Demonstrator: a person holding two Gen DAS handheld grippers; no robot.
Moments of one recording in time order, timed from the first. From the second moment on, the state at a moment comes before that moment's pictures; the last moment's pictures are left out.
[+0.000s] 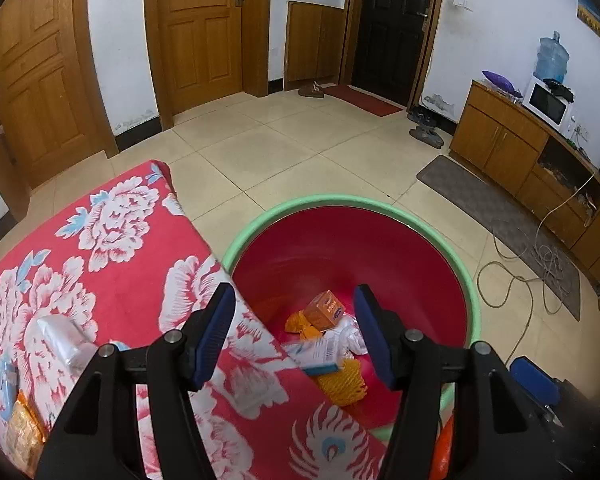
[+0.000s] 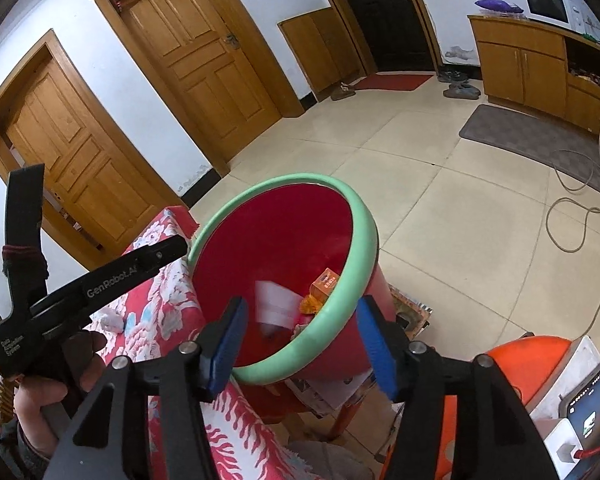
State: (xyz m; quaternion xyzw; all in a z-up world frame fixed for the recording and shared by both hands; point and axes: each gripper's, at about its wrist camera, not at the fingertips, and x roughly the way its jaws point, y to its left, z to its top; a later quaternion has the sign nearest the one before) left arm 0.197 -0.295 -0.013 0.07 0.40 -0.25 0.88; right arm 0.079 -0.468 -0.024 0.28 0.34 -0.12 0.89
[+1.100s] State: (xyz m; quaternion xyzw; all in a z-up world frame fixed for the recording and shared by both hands) left arm 0.163 -0.078 0.011 0.01 0.40 -0.10 0.91; right arm 0.070 -0.377 0.016 0.23 0.34 -0.03 0.91
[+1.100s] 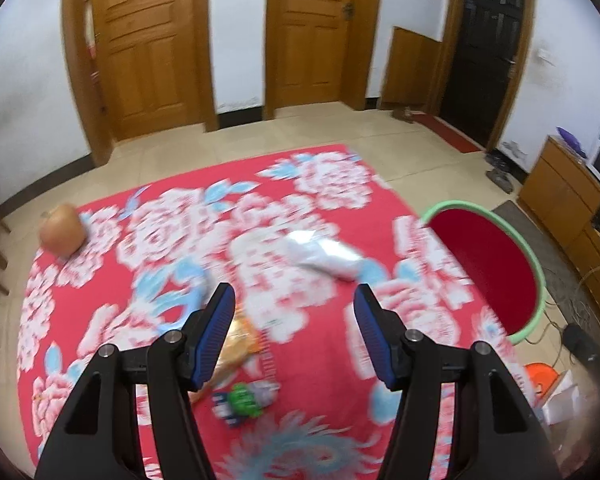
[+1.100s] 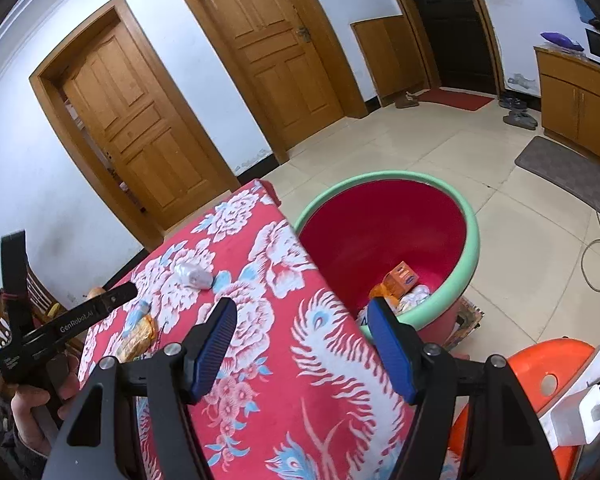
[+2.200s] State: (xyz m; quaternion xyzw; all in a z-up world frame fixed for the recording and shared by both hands) left arm 0.157 0.004 -0.047 -0.03 0.46 -0.05 0.88; right arm 0.080 -0.319 0.012 0.18 0.37 0.02 0.91
